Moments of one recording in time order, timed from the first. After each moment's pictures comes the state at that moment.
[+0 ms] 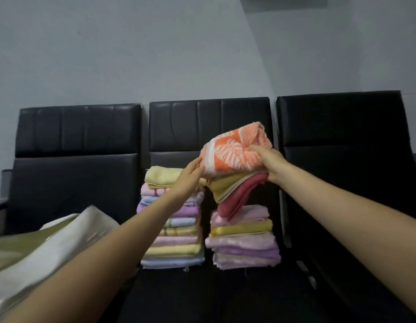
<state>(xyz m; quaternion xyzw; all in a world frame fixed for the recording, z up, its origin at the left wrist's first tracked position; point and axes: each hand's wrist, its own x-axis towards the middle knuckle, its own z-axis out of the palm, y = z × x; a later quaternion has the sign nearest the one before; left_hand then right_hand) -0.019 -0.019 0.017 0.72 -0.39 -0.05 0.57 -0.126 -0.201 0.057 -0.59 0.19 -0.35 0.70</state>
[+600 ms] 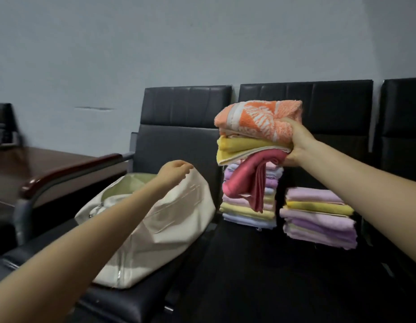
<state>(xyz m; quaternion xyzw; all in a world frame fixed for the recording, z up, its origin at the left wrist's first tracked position) -0.046 0.251 -0.011 0.84 -0.15 0.05 0.52 -0.128 -0.015 0.076 -0.55 0.13 -0.14 0.81</state>
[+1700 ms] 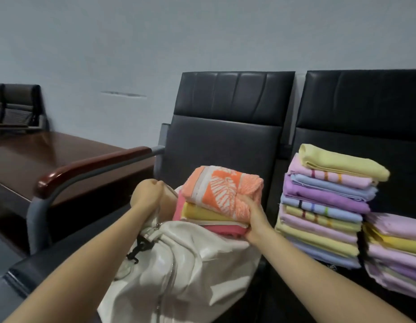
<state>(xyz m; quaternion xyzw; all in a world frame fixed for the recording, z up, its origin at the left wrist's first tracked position) 0.128 0.405 -0.100 0.89 0.09 0.14 0.42 0.082 0.150 -0.148 -0.53 0.14 -0.07 0.83</state>
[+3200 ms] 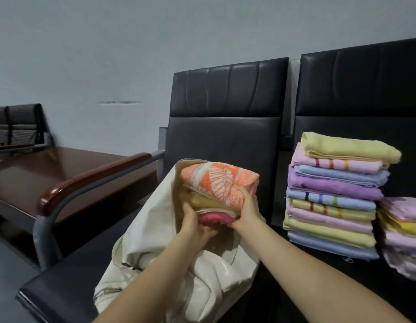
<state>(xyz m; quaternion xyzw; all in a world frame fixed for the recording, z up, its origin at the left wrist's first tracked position) 0.080 0.298 -0.130 0.39 0.14 -0.19 0.89 0.080 0.179 -0.118 -0.39 0.16 -0.06 0.90</state>
